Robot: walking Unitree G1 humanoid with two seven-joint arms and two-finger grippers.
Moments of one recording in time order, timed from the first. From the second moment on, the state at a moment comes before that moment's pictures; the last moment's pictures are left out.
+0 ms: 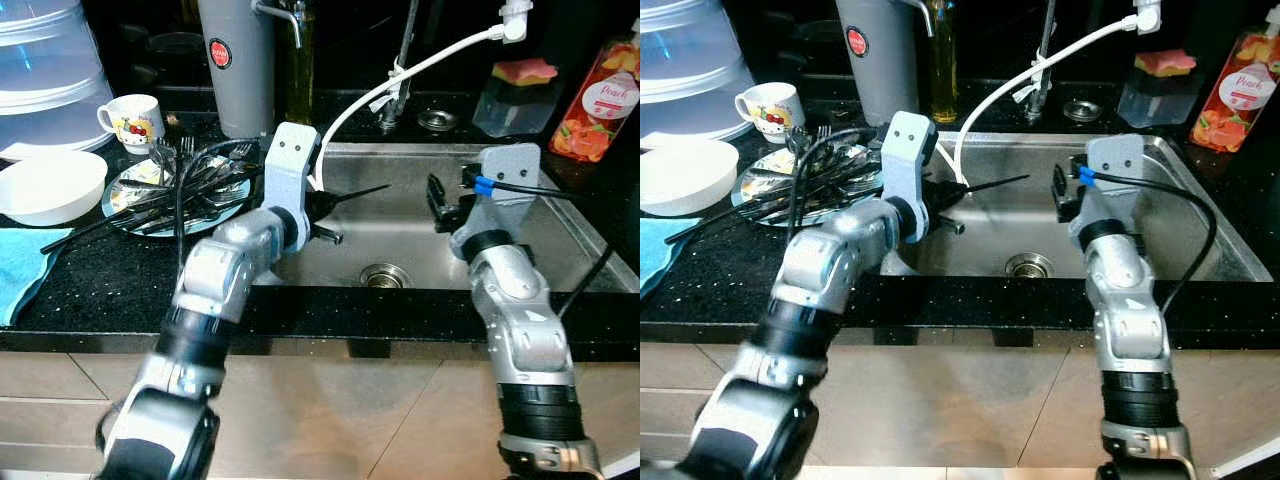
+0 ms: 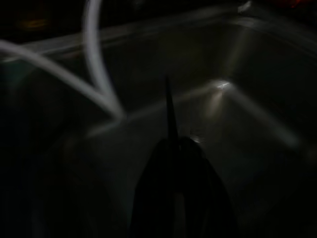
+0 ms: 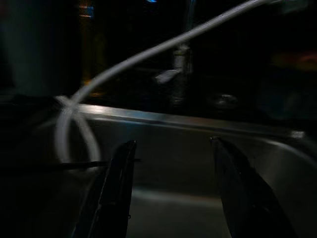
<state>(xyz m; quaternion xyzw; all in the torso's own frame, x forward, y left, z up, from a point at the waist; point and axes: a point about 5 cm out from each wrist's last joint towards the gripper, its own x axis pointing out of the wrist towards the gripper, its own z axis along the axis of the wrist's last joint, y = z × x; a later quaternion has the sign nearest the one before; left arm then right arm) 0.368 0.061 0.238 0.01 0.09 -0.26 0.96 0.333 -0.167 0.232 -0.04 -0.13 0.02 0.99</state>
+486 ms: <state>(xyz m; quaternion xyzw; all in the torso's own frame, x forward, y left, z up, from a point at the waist) 0.373 0.053 0.213 0.04 0.12 -0.28 0.95 0.333 -0.147 0.239 -0.02 -0.15 0.04 0.99</state>
